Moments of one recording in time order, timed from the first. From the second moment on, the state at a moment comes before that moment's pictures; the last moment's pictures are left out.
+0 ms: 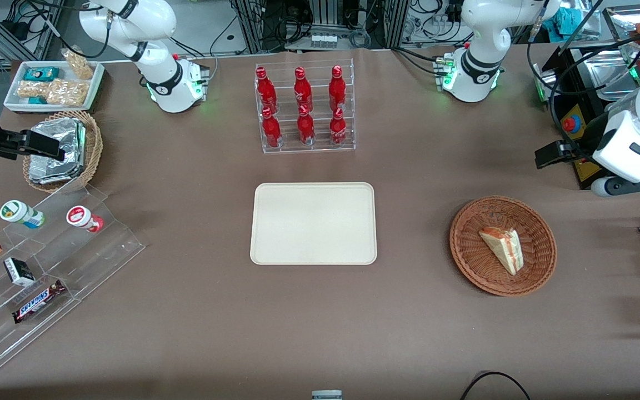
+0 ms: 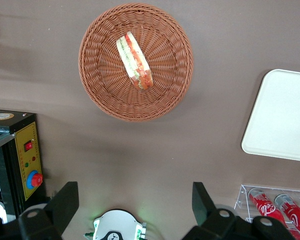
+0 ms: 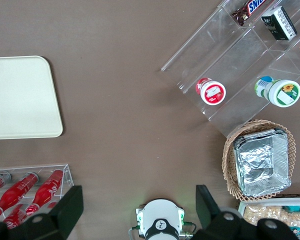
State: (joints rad) arm 0.10 0.14 -0.24 -1.40 0.02 1.34 -0.27
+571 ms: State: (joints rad) arm 0.11 0.14 -0.23 -1.41 0.02 1.33 -0.29
